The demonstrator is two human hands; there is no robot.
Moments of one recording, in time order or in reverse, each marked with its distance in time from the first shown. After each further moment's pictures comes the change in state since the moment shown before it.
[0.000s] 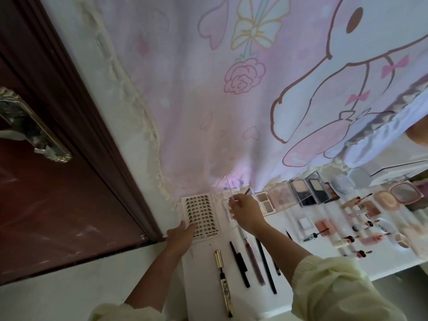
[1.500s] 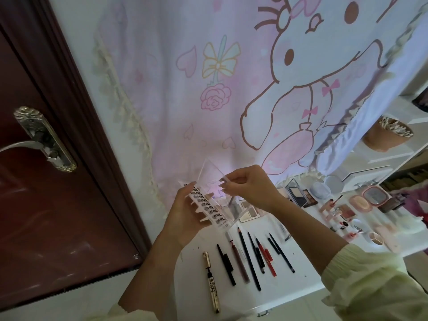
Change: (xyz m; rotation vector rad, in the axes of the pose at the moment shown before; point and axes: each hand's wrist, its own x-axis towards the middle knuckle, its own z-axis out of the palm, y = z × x) left_hand -0.117 0.087 0.007 -0.860 -0.566 0.379; right_hand -0.080 -0.069 -0.118 0.184 -0.064 -0.434
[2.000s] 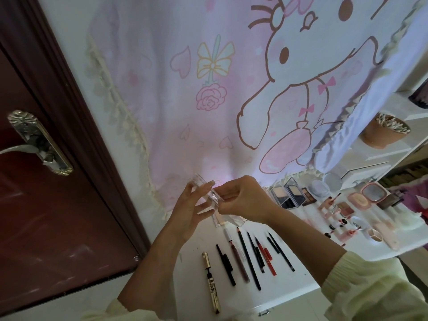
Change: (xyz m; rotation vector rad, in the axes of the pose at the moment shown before) left_hand 0.010 0.005 0.011 0.273 0.025 0.125; right_hand -0.024 -0.011 0.012 -0.015 -0.126 -0.150
